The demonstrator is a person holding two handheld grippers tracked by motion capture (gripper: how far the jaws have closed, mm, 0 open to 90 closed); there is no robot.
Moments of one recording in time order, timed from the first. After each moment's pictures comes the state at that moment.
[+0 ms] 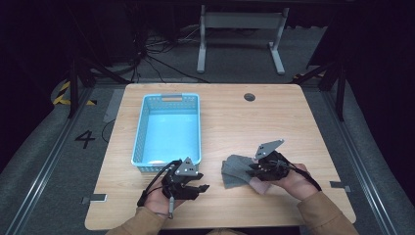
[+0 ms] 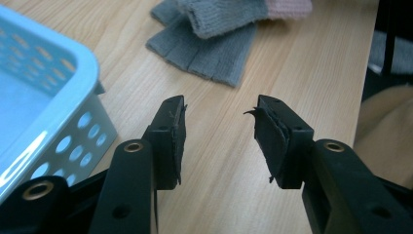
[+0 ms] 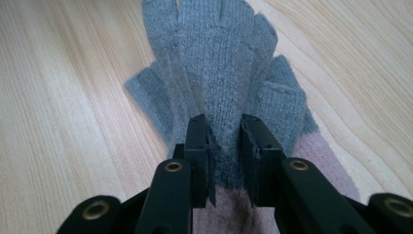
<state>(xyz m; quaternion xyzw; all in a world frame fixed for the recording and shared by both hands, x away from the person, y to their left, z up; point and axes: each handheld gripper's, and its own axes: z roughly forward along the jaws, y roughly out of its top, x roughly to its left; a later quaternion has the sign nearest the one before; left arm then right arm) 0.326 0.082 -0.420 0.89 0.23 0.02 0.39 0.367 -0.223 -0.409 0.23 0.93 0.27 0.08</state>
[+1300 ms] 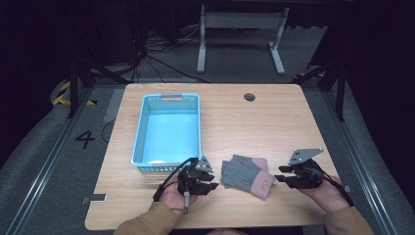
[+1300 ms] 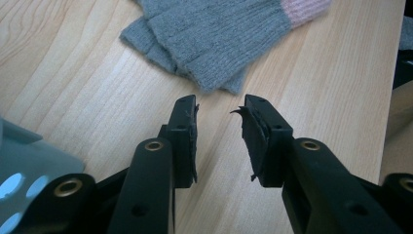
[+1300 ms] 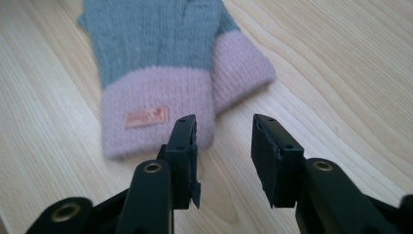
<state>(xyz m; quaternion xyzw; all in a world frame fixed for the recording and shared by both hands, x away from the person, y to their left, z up) 0.343 0.047 -0.433 0.91 0.23 0.00 0.36 0.336 -0.306 -0.404 0.30 0.90 0.27 0.13</state>
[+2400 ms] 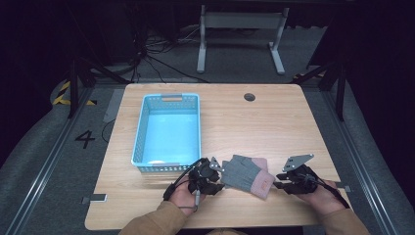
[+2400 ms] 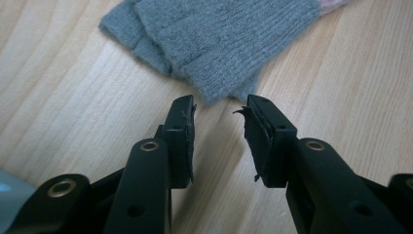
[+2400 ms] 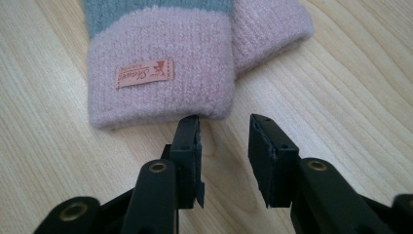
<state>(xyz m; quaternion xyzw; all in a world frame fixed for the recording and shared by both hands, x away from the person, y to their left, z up) 0.353 0.014 -0.450 0.92 0.24 0.00 0.30 0.336 -0.302 -0.432 0.29 0.92 0.24 0.11</state>
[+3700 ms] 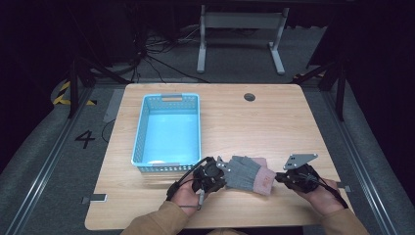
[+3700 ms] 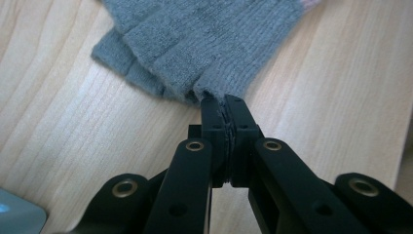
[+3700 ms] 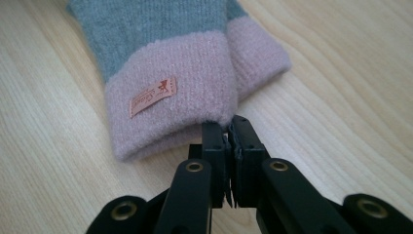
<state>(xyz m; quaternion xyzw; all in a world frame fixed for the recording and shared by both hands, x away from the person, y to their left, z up) 0.346 0.006 -0.430 0.93 0.22 0.01 0.29 0.329 -0.295 -0.413 0.30 0.90 0.26 0.15</state>
